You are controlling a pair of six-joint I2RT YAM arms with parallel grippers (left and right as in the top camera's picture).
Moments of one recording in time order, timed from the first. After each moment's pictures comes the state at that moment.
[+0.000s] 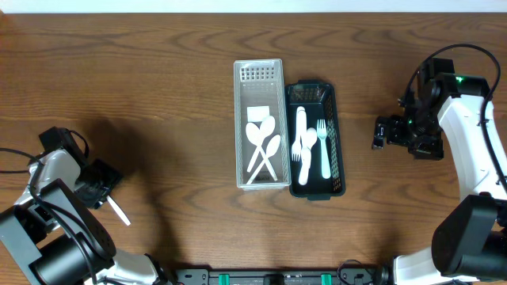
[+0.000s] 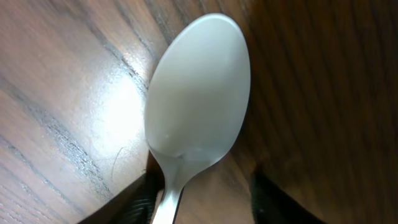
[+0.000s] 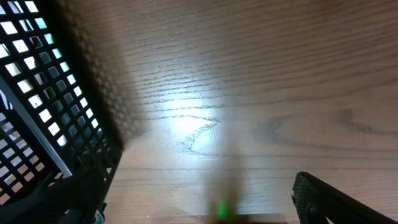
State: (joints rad) left arm 0.59 1.71 0.90 -0.74 0.01 -0.41; right arm -0.11 1.68 1.37 -1.31 -0.08 0.12
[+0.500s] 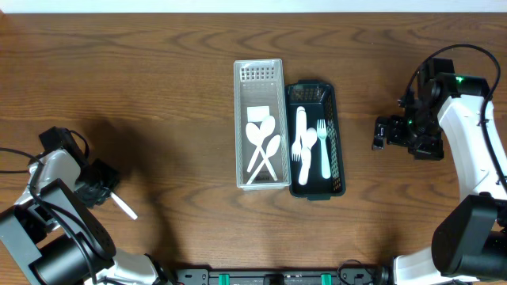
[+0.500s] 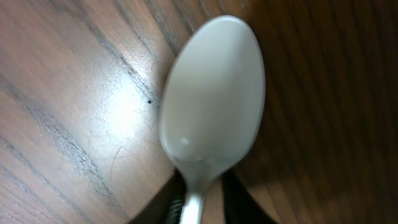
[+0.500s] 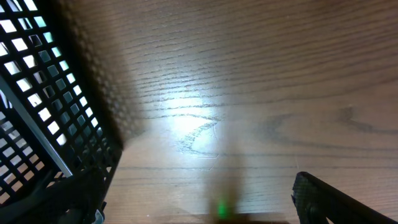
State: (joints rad) left arm 0.59 1.71 0.90 -0.74 0.01 -0.41; right arm -0.11 1.68 1.37 -1.31 -0.08 0.12
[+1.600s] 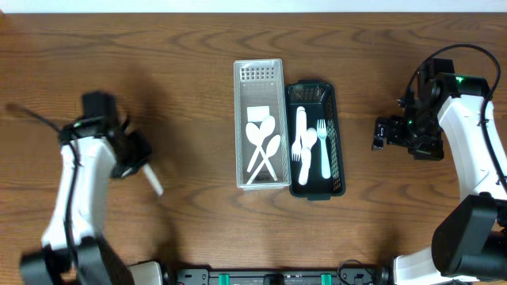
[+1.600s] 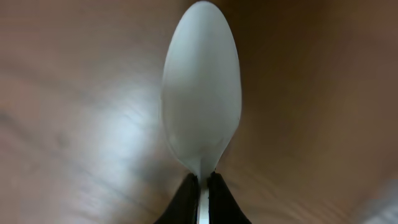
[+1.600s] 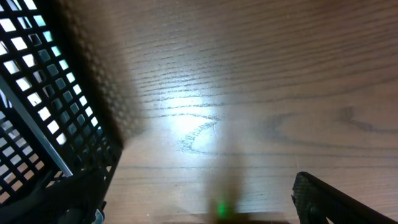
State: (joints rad) left arm 0.16 1.45 1.08 -1.00 0.05 -0.40; right arm -0.11 1.68 1.37 -1.32 -0.08 0.12
